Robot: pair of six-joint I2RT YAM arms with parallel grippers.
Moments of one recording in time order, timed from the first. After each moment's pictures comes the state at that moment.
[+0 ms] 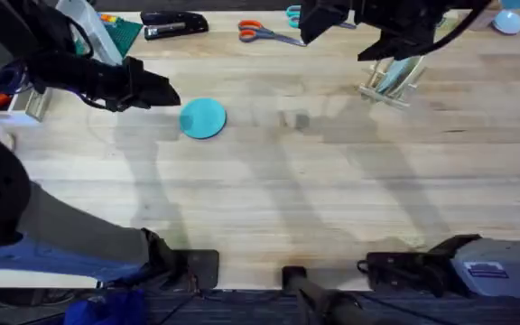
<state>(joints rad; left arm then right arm) 0.40 1.71 1.21 -1.01 0.72 0.33 0.44 1.51 1.62 -1.11 -0.09 0.57</state>
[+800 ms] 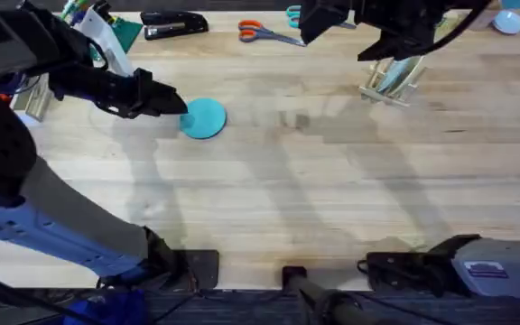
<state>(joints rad) 0.40 1.84 1.21 -0.99 0.77 0.39 0.44 1.51 1.62 -1.11 -0.09 0.57</state>
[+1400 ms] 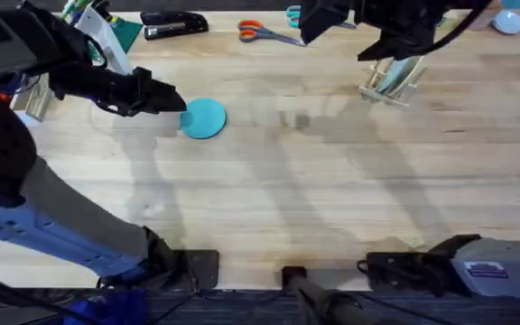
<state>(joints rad) 0.40 1.84 1.21 -0.95 0.76 0.39 0.44 1.51 1.62 -1.11 -0.09 0.57</state>
